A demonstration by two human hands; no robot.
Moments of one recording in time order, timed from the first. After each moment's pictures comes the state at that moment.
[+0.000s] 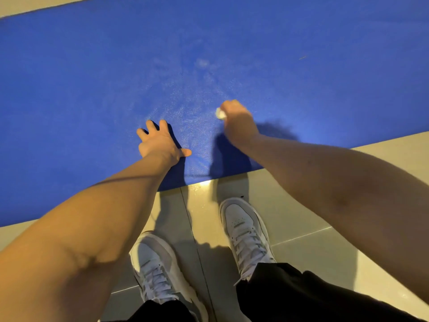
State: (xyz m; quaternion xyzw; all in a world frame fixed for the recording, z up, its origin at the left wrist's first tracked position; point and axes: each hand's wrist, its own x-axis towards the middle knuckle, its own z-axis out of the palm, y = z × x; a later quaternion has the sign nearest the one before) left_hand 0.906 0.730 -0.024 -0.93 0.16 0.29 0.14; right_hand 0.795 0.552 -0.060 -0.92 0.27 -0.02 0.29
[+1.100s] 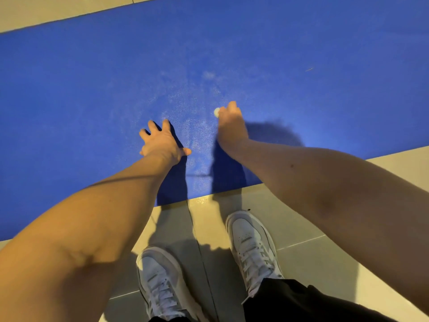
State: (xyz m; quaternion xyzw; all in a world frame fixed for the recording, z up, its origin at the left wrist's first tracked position) left_hand 0.940 0.715 -0.018 -0.93 0.15 0.31 0.09; right_hand 0.846 0.559 -0.061 -0.94 0.27 0.00 0.19
